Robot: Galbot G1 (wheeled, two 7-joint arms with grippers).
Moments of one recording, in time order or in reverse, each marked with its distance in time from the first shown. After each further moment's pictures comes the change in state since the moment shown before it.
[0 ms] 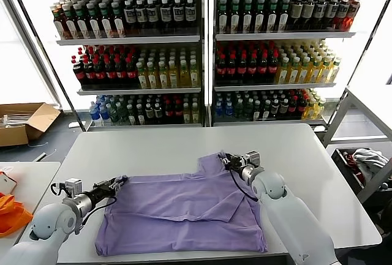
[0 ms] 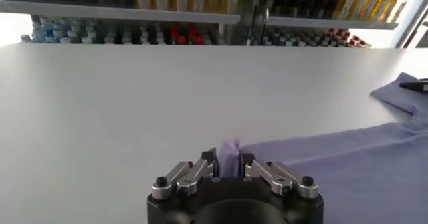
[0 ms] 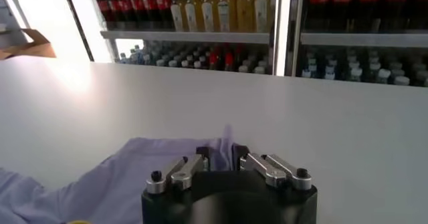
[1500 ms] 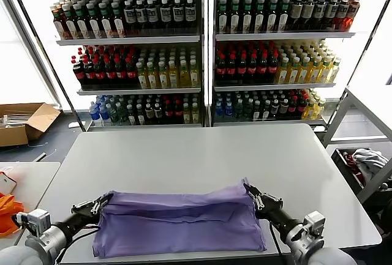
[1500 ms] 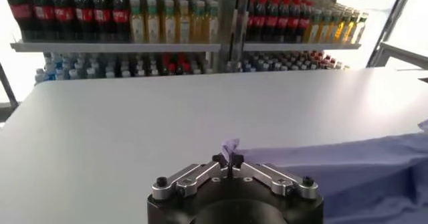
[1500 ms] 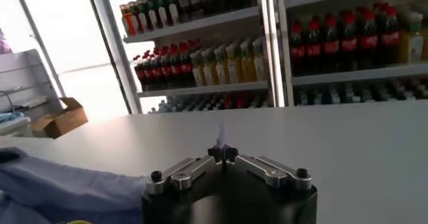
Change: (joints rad) left arm 0.567 -0.051 -0.373 -0.510 0.003 -0.024 -0.009; right arm -0.968 -0.175 0.476 0.865 0.077 0.116 0.036
